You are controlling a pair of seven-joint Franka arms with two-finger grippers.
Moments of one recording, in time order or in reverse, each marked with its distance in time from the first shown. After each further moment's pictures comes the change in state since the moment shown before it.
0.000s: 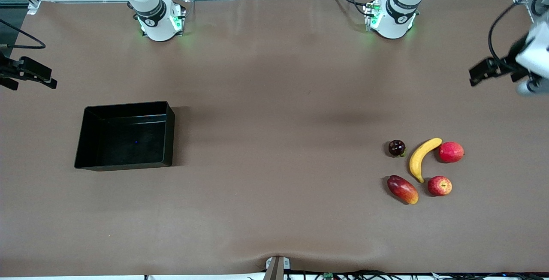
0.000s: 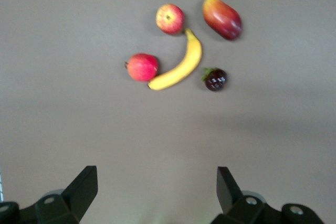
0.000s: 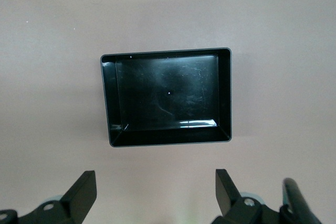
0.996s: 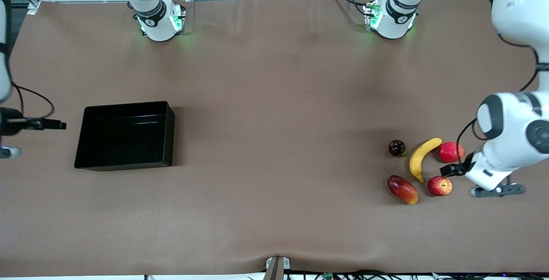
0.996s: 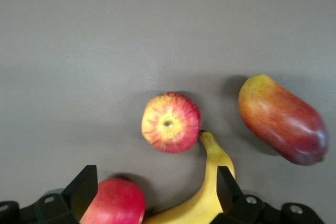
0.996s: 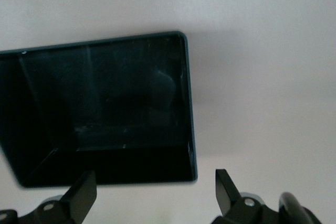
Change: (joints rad) left arm 0.084 0.573 0.001 -0.002 0.014 0.669 0.038; right arm -0.196 0.366 -0.009 -0.095 -0.010 0.276 -0.192
